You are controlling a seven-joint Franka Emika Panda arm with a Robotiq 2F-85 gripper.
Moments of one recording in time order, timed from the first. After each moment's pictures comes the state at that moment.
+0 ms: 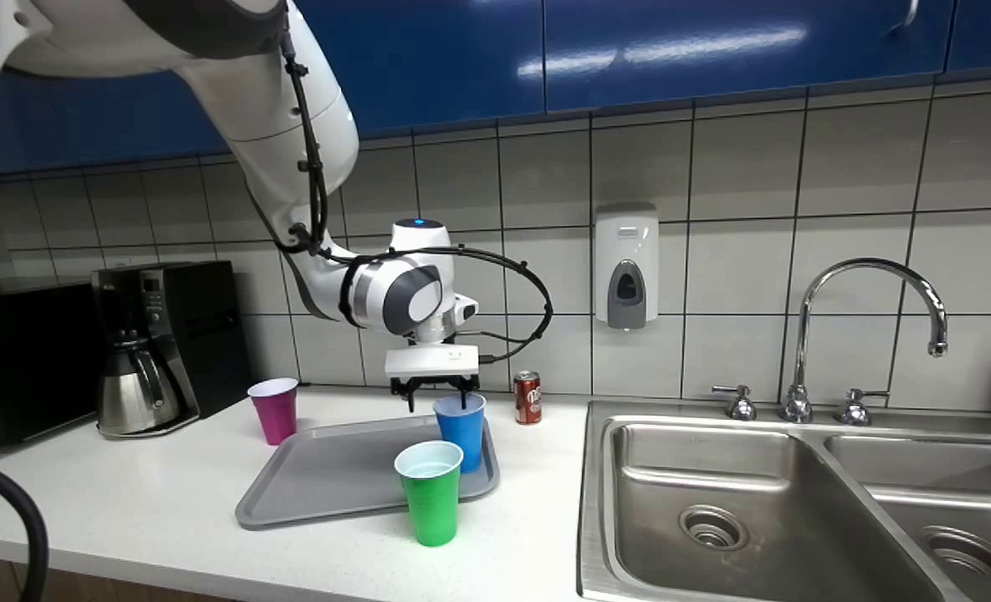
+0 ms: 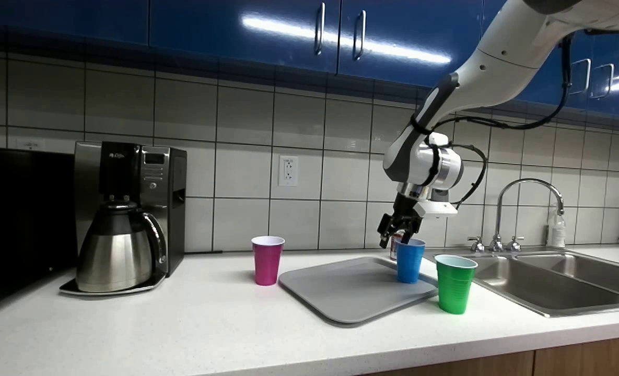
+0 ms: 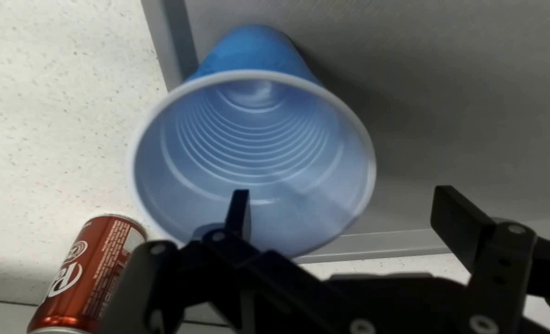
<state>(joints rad) -0.13 0.37 0.08 -2.09 0.21 2.75 -0.58</state>
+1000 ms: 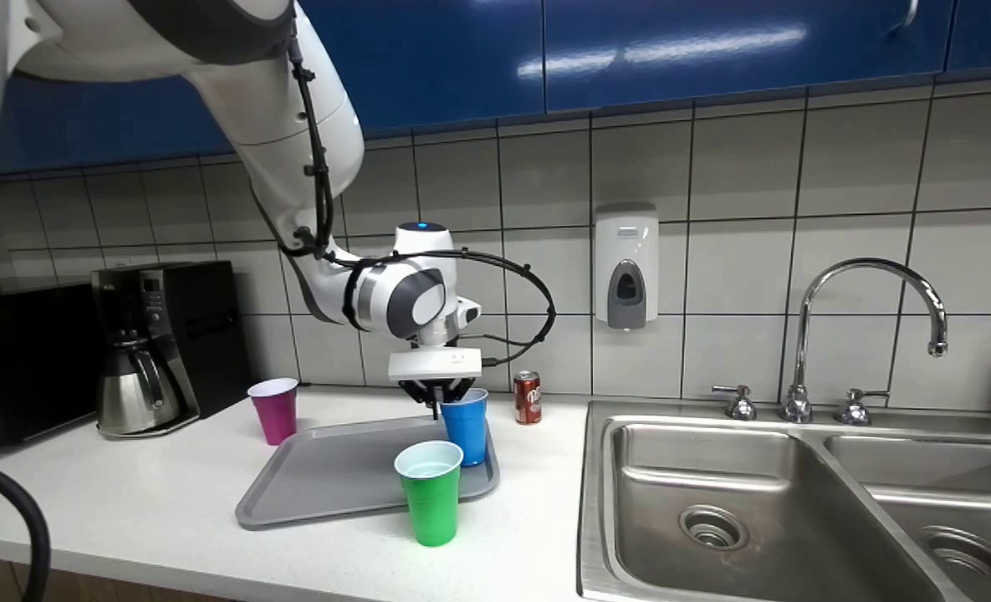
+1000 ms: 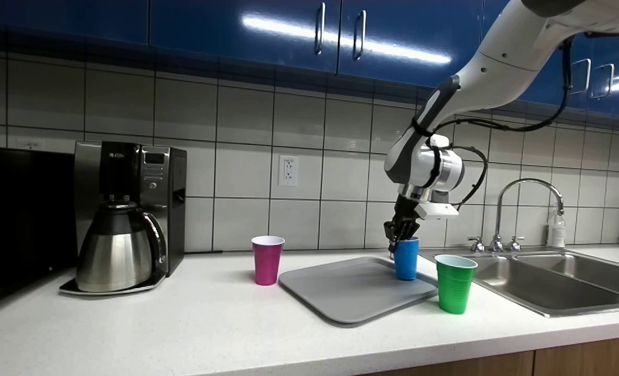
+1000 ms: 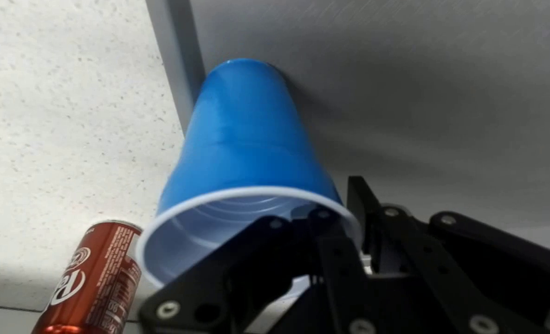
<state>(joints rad) -0.15 0.39 0.10 -2.09 0.19 2.75 -0.58</state>
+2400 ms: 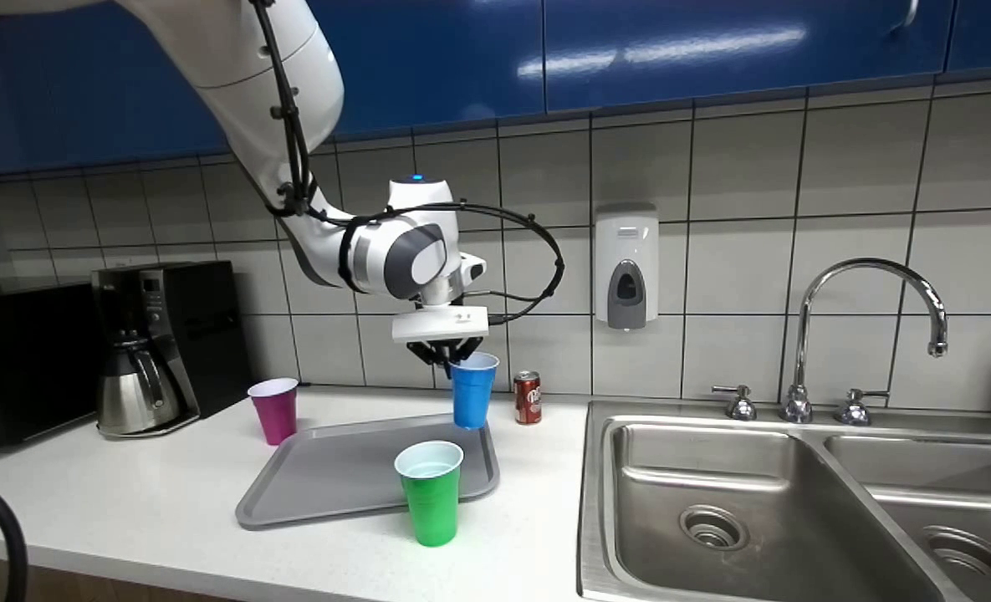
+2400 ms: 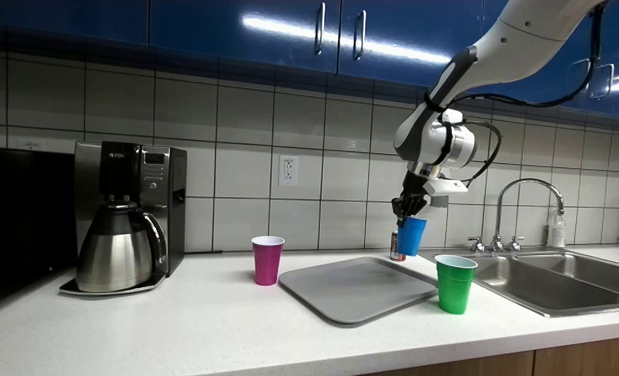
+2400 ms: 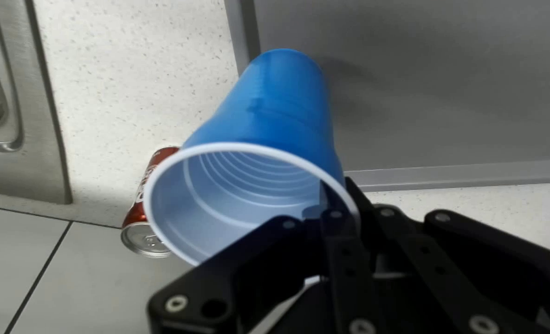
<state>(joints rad) -0.17 0.24 0.09 -2.14 0.19 2.77 -0.58</state>
